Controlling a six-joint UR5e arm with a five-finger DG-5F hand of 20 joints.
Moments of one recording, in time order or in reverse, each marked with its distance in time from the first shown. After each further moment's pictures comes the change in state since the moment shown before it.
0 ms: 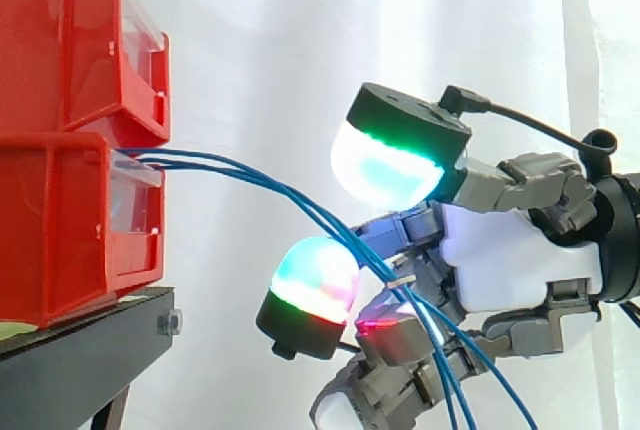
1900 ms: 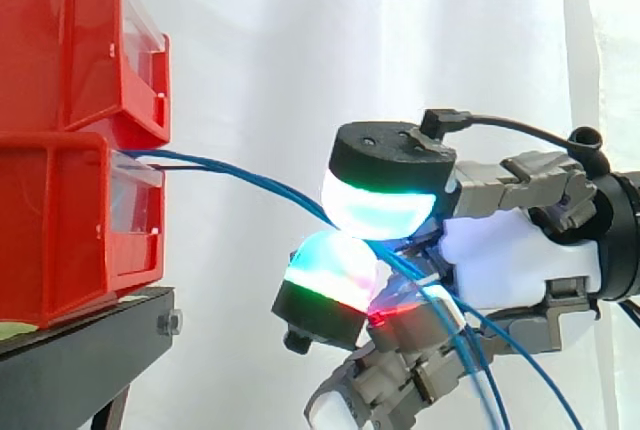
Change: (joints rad) arm 0.000 0.000 0.000 0.004 0.000 -0.001
